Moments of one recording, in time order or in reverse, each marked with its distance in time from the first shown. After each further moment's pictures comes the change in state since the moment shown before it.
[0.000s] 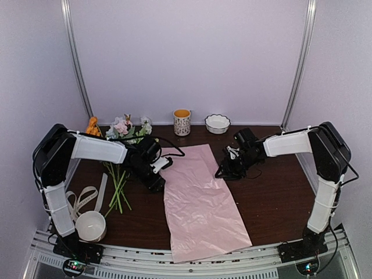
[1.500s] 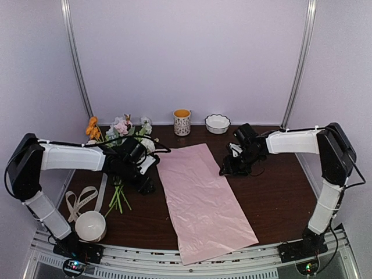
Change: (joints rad) left arm 0.000 -0.319 -0.241 0.036 -0.019 -0.123; right arm 0.039 -0.098 0.014 -0.143 0.235 -0.051
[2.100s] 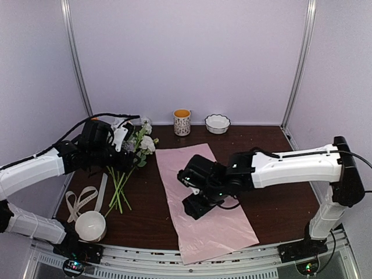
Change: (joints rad) left arm 0.100 -0.414 -0.058 0.077 -0.054 -0.034; right arm 0.692 -0.012 0.216 -0.249 0.354 0.030
